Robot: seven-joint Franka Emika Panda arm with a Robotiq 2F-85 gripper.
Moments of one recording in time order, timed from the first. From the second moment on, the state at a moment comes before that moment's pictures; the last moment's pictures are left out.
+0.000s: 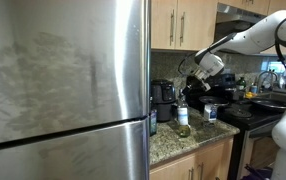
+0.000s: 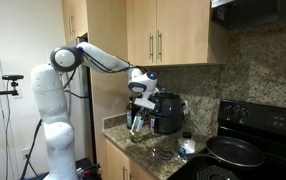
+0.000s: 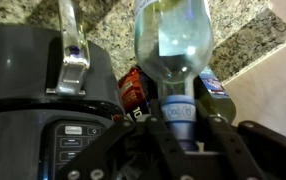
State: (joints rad) arm 0.00 -0.10 -0.08 -2.21 0.83 2.18 -1.28
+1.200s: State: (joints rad) arm 0.02 -0.06 -0.06 -2.22 1.10 2.26 -1.77
